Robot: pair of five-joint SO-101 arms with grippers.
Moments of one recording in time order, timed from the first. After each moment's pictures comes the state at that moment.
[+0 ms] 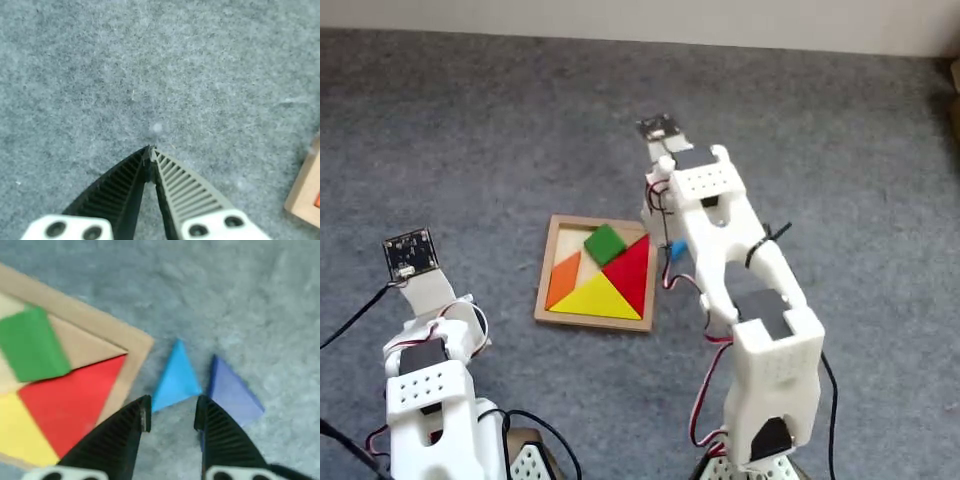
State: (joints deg) left arm -26.2 -58.3 85.8 39.8 8.7; right arm -22.1 24.7 -7.6 73.9 8.3
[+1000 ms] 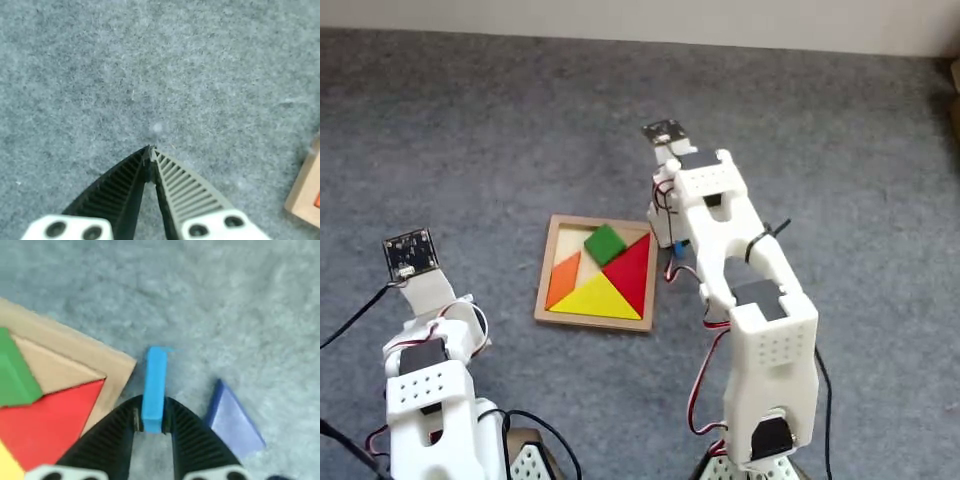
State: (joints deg) left arm -26.2 -58.3 85.8 39.8 8.7; right arm -21.2 30.2 -10.9 72.0 11.4
